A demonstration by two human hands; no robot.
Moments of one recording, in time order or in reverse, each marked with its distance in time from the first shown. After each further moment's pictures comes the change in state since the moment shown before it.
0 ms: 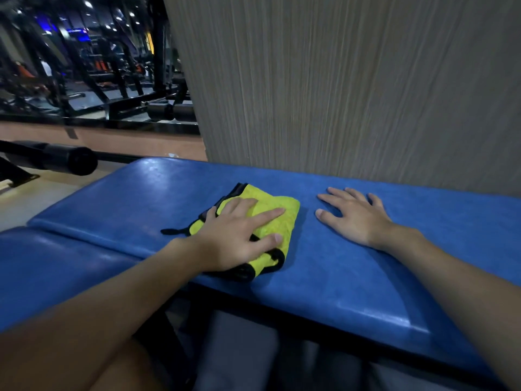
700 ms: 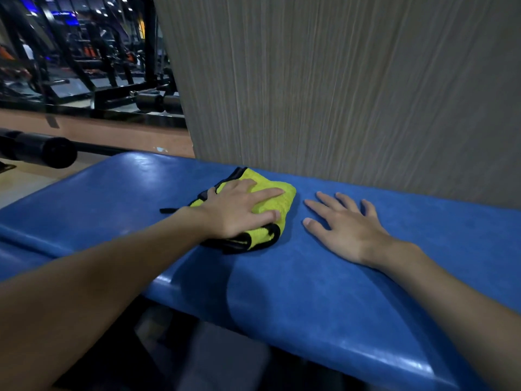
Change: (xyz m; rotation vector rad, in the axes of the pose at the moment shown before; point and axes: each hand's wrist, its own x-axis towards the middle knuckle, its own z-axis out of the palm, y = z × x) left_hand 0.093 -0.021 -0.003 0.007 -0.015 -0.048; right_hand 0.017 -0.011 0.007 -0.105 -0.050 -0.023
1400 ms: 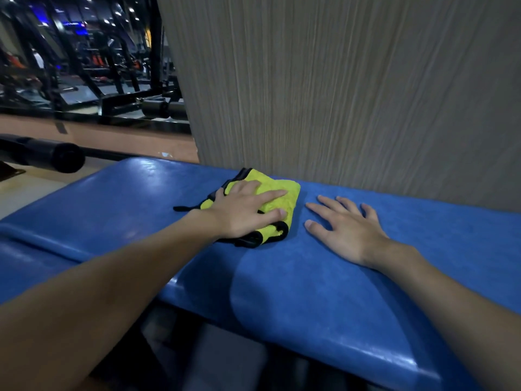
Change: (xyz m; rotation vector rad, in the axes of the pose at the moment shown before) left_hand 0.002 0.005 0.001 -0.007 0.035 0.011; right_hand -0.003 0.002 0.001 0.068 0.035 -0.004
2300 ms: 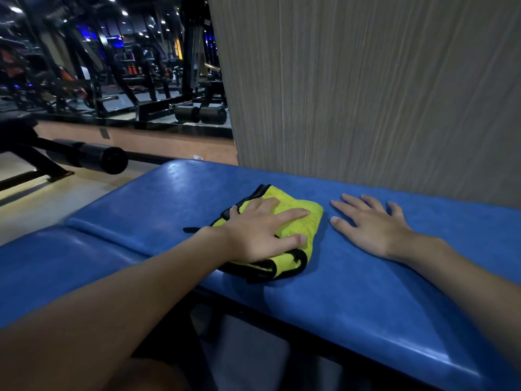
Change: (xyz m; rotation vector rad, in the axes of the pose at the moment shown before) left_hand -0.069 -0.022 -0.010 -0.003 -0.068 0.007; right_hand 0.019 -0.031 0.002 -0.076 -0.057 0.009
